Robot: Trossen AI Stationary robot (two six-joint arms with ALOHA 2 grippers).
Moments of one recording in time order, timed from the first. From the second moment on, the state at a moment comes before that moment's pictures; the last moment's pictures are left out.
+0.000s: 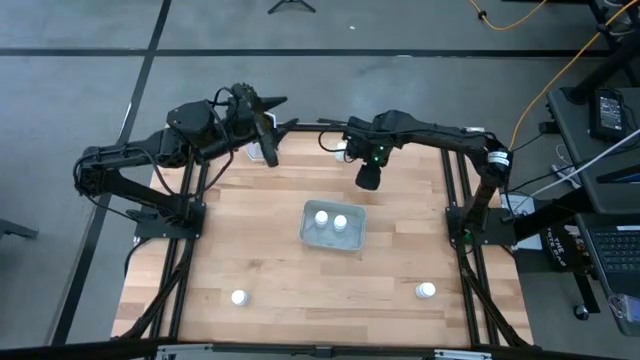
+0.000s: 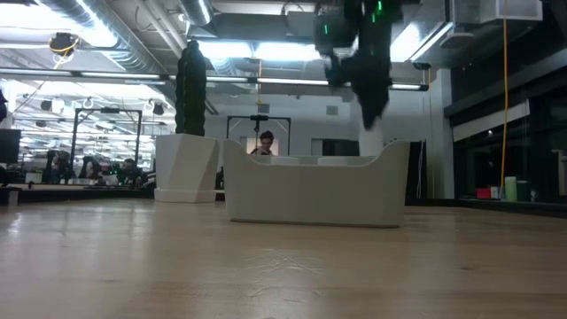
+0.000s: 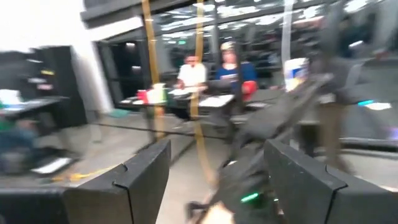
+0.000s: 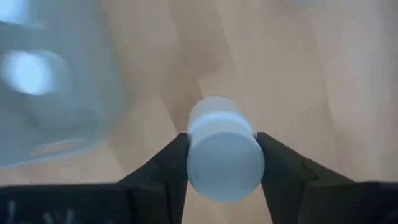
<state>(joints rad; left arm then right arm) 0.10 1.15 1.39 -0.16 -0.46 0.15 -0.37 1.79 1.62 -1.27 -0.02 -0.01</state>
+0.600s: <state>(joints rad) 0.14 0.97 1.39 -0.33 -0.57 0.14 0.06 1.79 2.00 -1.44 -0.02 0.20</state>
